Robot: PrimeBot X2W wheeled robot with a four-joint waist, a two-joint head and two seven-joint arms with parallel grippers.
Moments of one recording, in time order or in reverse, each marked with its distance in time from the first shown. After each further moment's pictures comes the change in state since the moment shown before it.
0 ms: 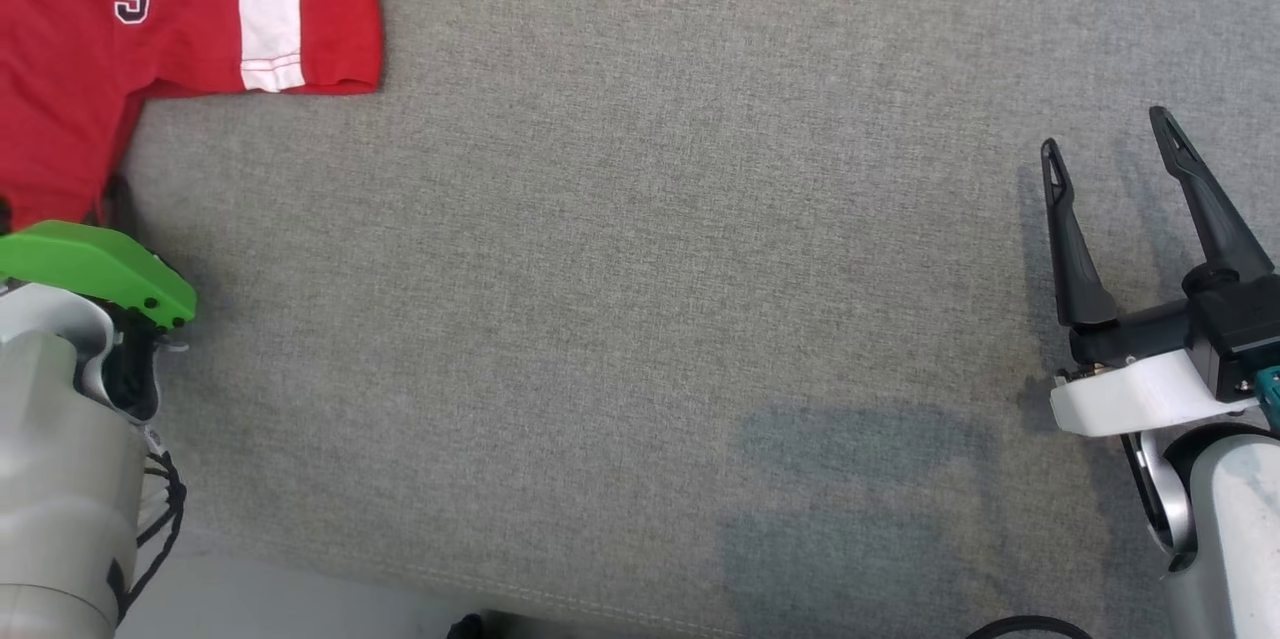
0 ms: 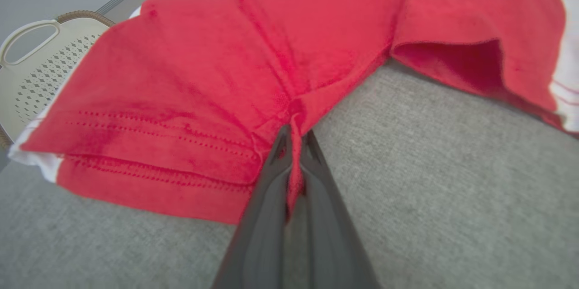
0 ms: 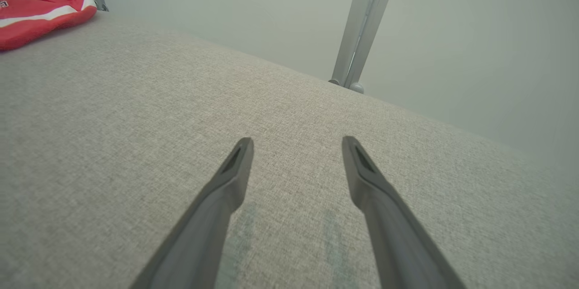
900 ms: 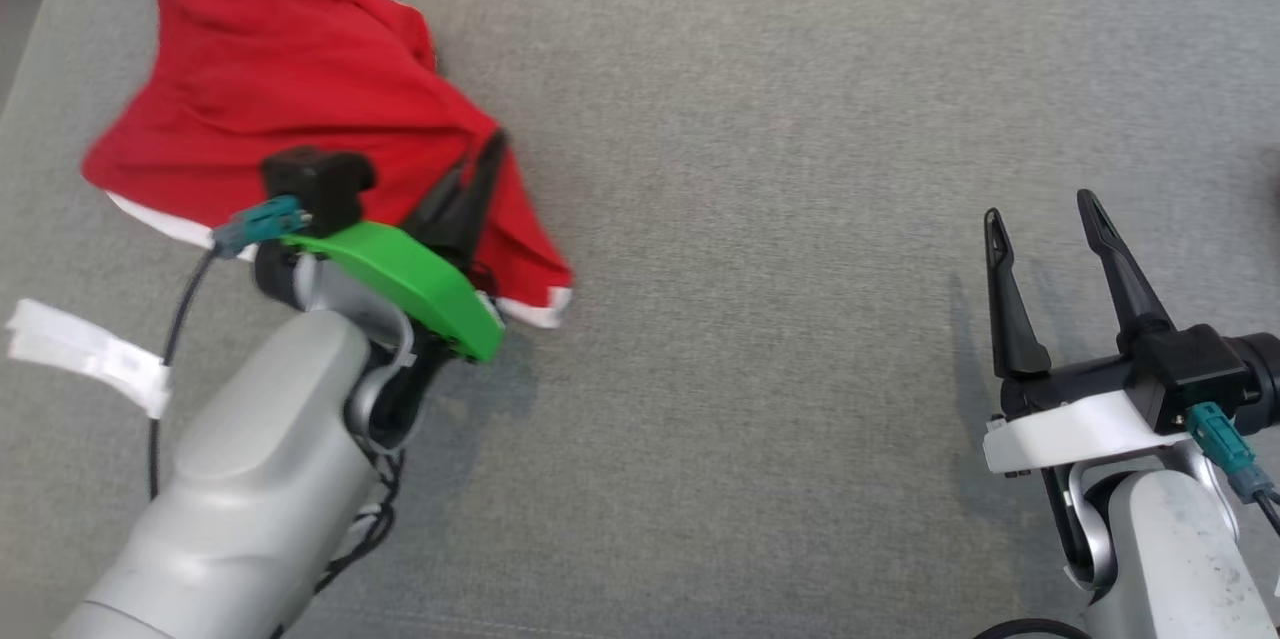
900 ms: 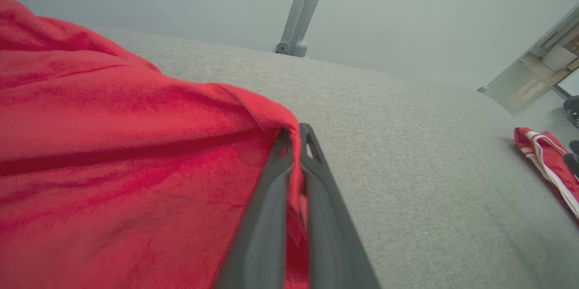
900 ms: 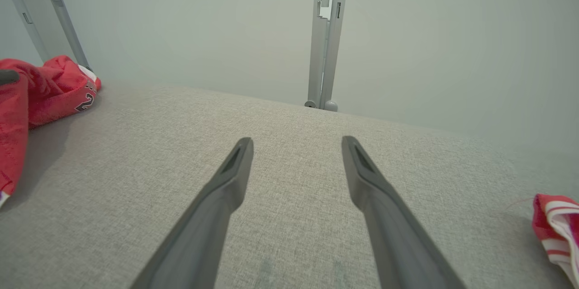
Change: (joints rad) left arm 0.119 -0.042 -0.454 -0.629 -0.115 -0.001 -0.073; right arm 0.020 0.118 -0.005 0.221 0.081 0.000 -0.143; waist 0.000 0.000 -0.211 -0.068
